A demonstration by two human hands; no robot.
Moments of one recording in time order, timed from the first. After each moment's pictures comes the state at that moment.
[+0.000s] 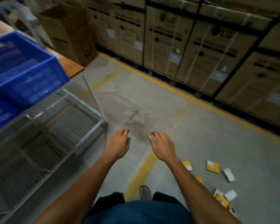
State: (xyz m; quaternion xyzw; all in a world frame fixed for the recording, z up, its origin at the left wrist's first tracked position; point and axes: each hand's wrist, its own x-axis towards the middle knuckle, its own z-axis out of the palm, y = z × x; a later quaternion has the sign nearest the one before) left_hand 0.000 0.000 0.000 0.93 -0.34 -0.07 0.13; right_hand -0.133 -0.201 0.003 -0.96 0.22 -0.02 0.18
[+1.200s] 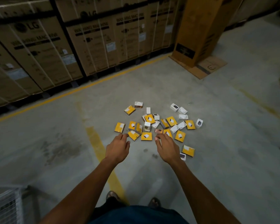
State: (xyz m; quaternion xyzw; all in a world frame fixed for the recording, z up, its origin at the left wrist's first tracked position) left_hand -0.278 0.028 -0.018 0.62 -0.76 -0.18 0.07; right_hand -0.539 0.065 -0.003 -0.64 0.73 -0.17 0.18
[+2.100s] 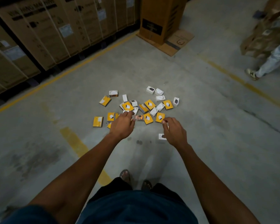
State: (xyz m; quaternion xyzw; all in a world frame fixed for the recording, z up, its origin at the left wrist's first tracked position) left_hand -0.417 -0.066 -0.005 0.48 -0.85 -0.21 0.09; right_hand -0.655 0.064 0.004 -0.52 0.82 -0.18 0.14
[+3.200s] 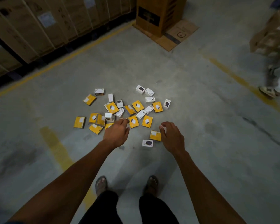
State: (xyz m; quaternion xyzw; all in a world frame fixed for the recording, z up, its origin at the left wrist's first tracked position) left_hand -0.655 -0.100 -0.060 0.51 -0.83 -0.21 0.00; right_hand -0.912 0.006 -0.050 -0.51 0.82 -0.18 0.19
